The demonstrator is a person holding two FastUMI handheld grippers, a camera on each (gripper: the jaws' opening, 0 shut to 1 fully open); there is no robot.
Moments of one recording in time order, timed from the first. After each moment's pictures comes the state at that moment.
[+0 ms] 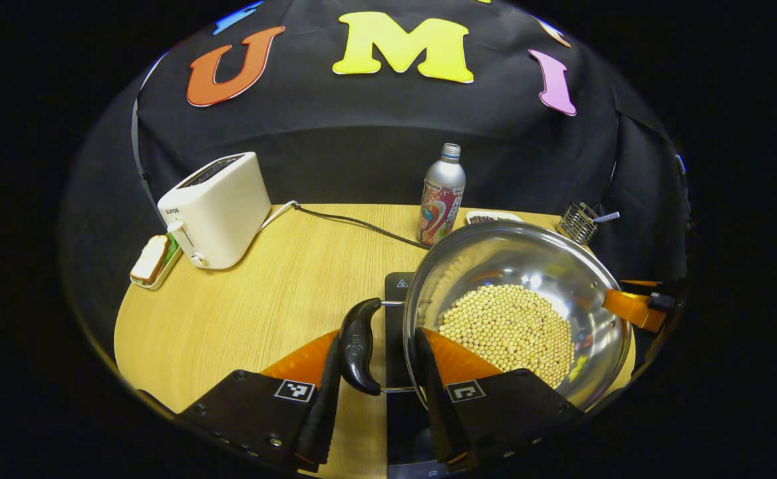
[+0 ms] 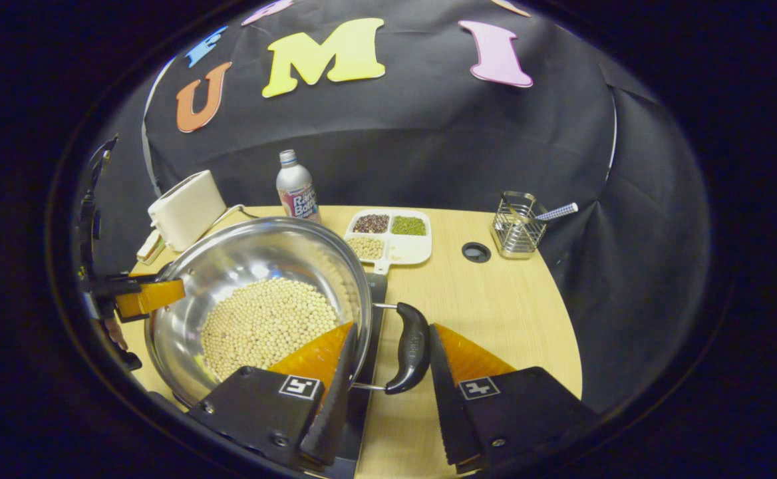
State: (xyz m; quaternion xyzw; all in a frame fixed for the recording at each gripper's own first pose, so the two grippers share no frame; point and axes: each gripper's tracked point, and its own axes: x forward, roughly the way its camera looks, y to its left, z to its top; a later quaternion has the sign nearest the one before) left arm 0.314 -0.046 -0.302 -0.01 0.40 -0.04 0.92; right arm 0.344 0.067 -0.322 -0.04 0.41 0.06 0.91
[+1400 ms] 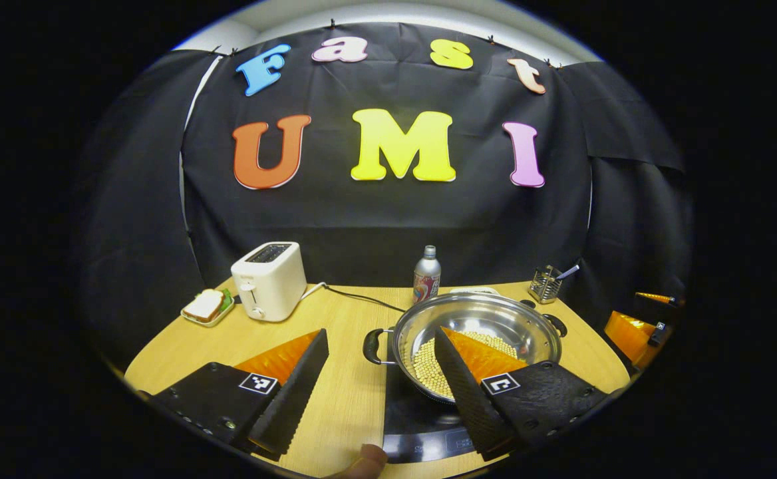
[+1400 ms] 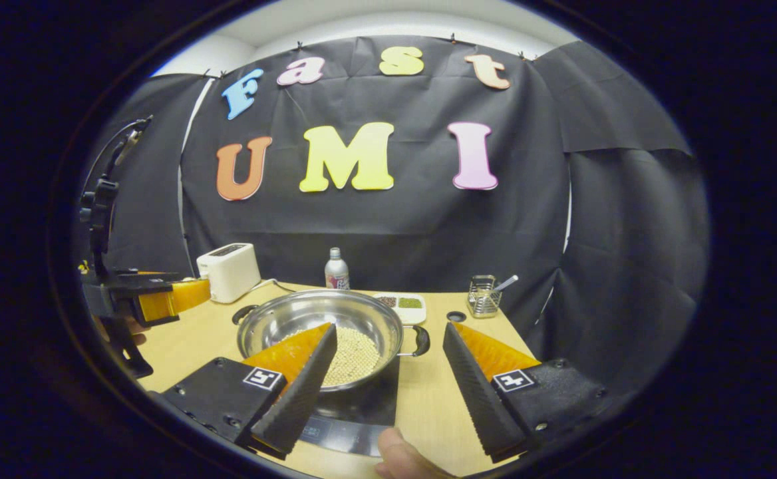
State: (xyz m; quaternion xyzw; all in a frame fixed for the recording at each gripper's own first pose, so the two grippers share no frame) left arm 0.222 -0.043 -0.152 0.01 0.18 -0.01 0.98; right arm 0.201 0.086 -0.177 -0.03 0.17 0.05 0.98
